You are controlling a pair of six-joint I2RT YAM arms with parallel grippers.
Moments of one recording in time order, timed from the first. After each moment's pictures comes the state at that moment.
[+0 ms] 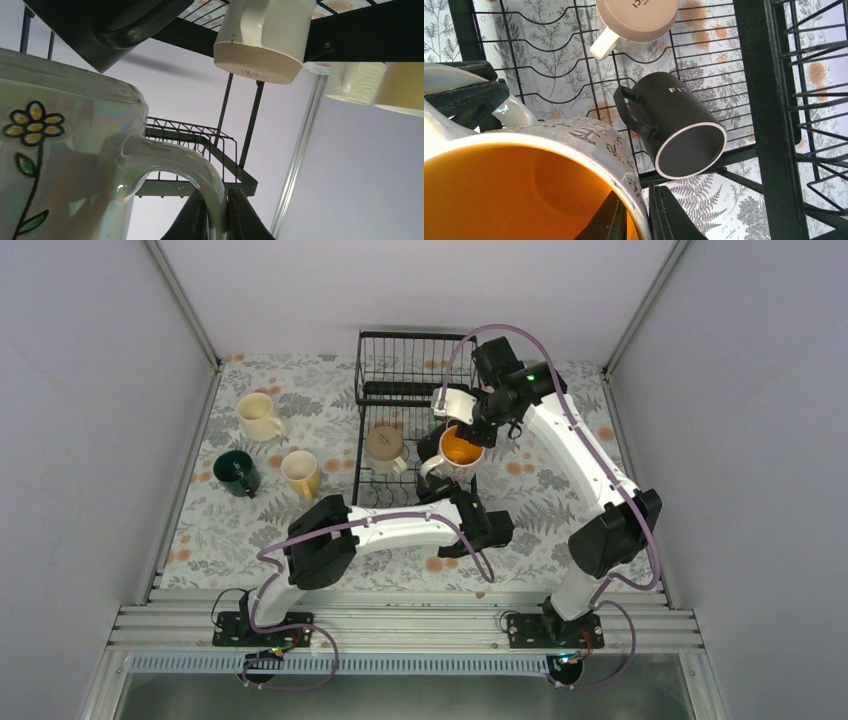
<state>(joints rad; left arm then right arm) -1.27 2.14 1.79 -1.39 -1.29 1.08 0.47 1.72 1.84 -1.23 -0.21 -0.93</state>
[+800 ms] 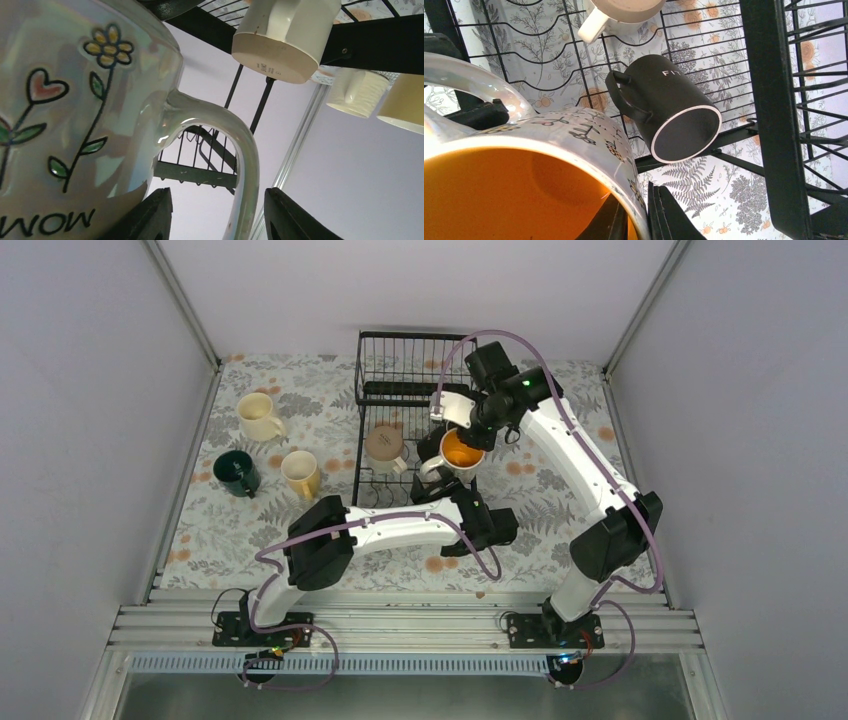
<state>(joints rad) -1.27 2.14 1.83 -1.38 -1.31 1.00 0.52 1.70 1.82 -1.23 -0.11 -0.87</state>
